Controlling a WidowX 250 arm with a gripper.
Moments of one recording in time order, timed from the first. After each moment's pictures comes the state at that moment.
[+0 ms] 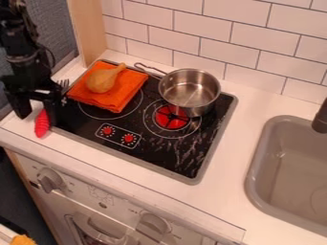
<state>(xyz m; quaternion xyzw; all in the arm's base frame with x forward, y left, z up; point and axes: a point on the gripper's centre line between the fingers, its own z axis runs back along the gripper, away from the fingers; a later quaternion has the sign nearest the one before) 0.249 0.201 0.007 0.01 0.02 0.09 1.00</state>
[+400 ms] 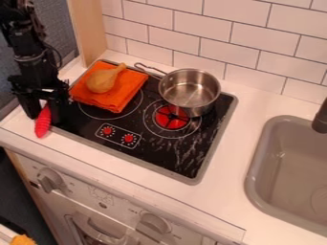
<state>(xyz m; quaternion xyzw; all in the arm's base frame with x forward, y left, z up) 0.258 0.196 0.004 0.01 0.02 0.09 1.00</state>
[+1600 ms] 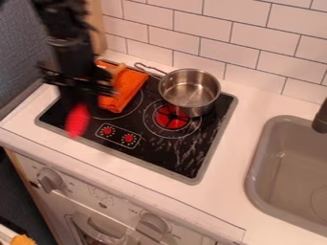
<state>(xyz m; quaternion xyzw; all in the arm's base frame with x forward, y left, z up) 0.257 0.083 0.065 0.01 -0.03 0.05 1.00</state>
